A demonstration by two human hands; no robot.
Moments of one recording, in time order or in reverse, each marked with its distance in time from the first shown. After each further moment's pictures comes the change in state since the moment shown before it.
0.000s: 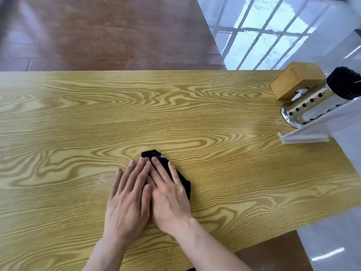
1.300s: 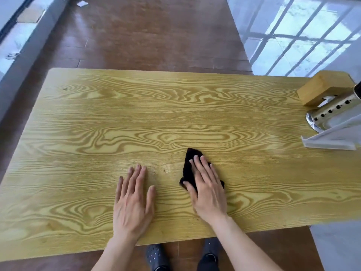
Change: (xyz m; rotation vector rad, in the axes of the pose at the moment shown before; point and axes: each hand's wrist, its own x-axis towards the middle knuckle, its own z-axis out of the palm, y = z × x) left_hand -0.080 -0.016 -0.036 0.066 0.051 -0.318; right_hand -0.054 0.021 -0.003 0.029 0.121 0.133
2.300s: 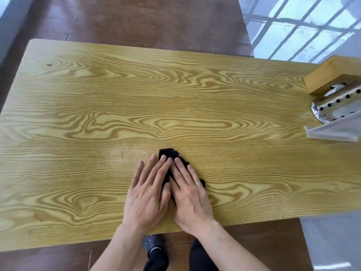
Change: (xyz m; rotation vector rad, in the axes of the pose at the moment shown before) left_hand 0.000 0.020 0.021 -0.022 -0.075 0.290; right_hand -0.024 -0.048 0.008 -0.050 -0.170 -0.173
